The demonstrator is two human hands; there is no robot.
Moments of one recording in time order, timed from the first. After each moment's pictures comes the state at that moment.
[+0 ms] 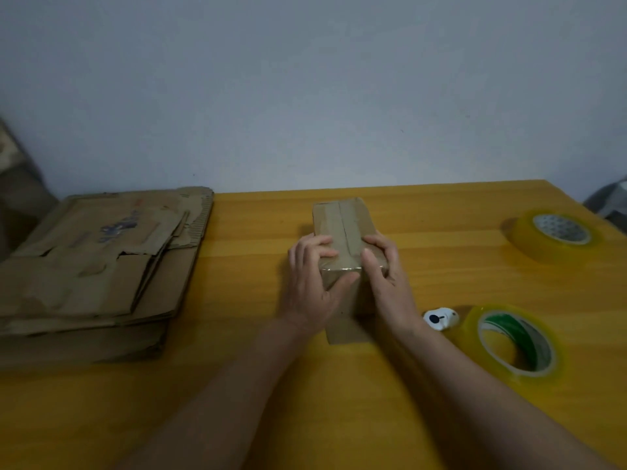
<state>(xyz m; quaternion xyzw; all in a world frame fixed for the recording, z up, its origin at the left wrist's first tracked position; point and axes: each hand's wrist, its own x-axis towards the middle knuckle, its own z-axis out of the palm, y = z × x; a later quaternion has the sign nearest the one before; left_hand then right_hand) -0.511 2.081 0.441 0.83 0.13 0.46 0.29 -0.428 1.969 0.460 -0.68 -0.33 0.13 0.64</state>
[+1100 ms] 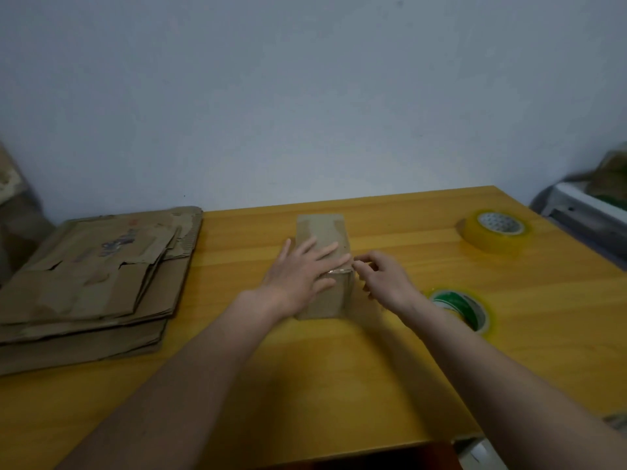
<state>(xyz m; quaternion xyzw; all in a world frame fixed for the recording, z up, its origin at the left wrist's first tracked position) -0.536 2.056 0.520 0.99 0.10 0.02 0.04 -0.428 1.919 0.505 -0.82 -0.31 0.15 0.46</state>
